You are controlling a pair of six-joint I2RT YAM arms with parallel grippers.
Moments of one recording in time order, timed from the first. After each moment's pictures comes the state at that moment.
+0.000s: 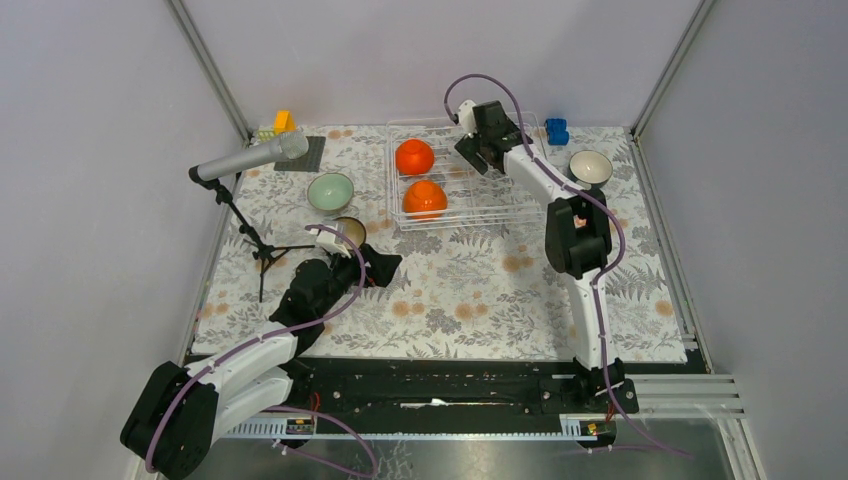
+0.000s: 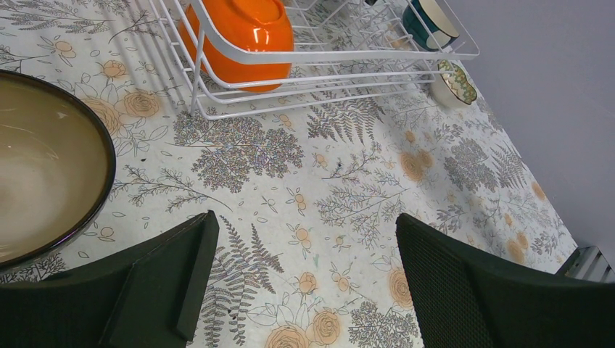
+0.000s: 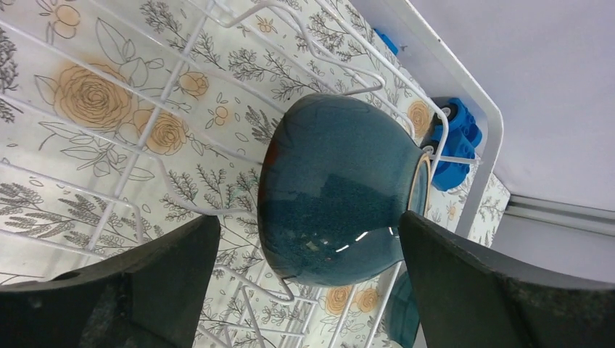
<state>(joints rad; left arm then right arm) -0.50 0.93 0.21 0.57 0.09 -0.53 0.38 2.31 2.02 -0.42 0.29 -0.55</state>
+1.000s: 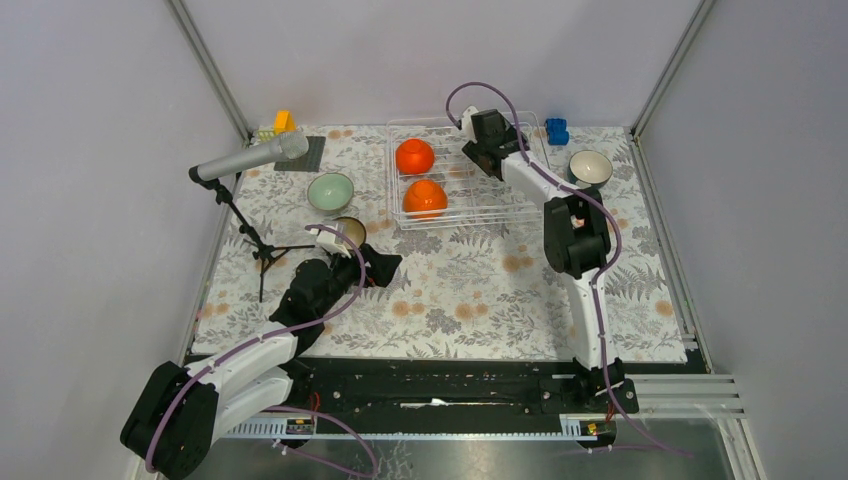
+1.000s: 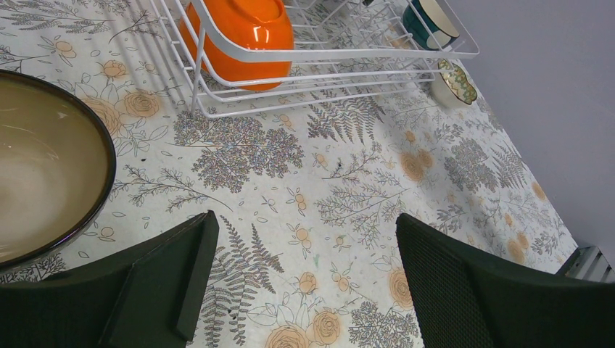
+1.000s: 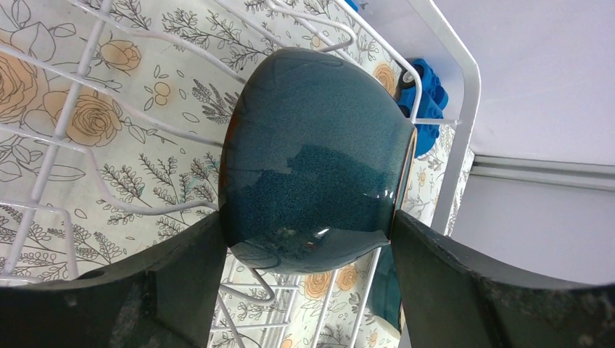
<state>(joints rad) -0.50 0.93 0.21 0.57 0.09 -0.53 0.38 2.33 1.97 -0.34 0.46 -0.58</state>
